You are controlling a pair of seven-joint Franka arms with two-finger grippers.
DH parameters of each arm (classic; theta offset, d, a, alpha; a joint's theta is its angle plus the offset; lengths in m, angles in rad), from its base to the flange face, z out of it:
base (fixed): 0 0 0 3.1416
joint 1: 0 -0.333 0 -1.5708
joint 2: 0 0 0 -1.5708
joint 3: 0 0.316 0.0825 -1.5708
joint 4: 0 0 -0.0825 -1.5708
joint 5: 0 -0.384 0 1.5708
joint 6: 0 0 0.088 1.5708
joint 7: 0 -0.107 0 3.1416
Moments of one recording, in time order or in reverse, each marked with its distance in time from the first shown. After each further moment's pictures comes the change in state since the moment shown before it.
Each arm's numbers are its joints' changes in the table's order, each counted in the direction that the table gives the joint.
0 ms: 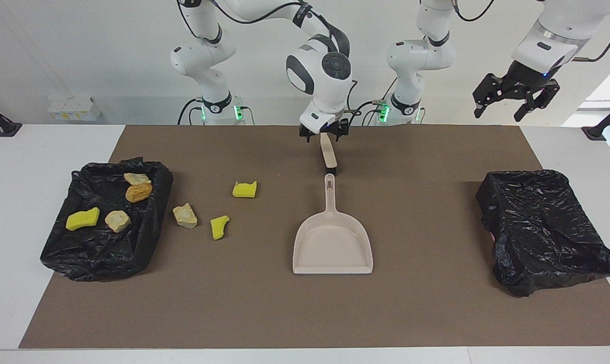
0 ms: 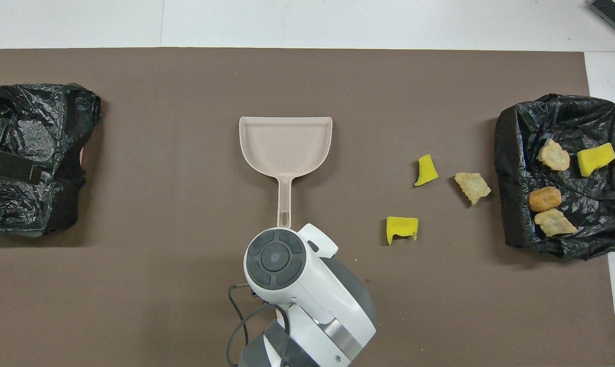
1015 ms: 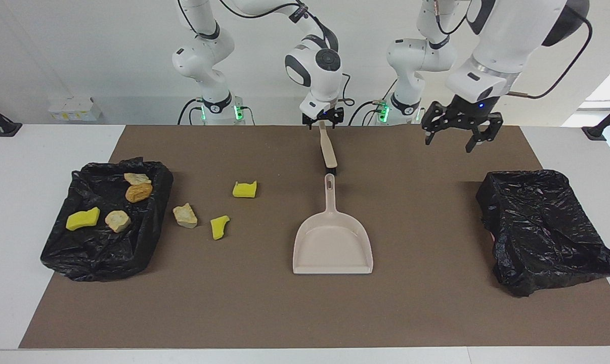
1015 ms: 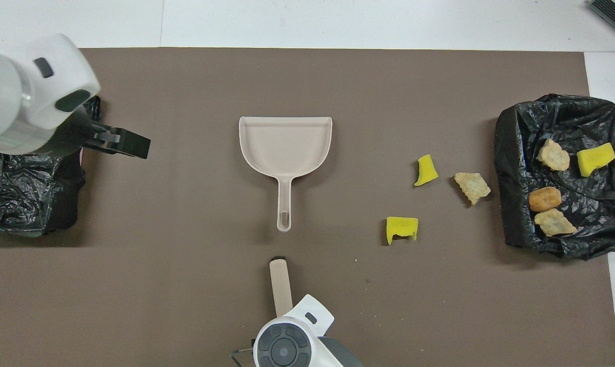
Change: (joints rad) left arm 0.210 -0.107 -0.020 0.039 0.005 -0.233 0.085; right arm -0.162 0.110 0.001 0.338 -0.106 -0.305 -0.082
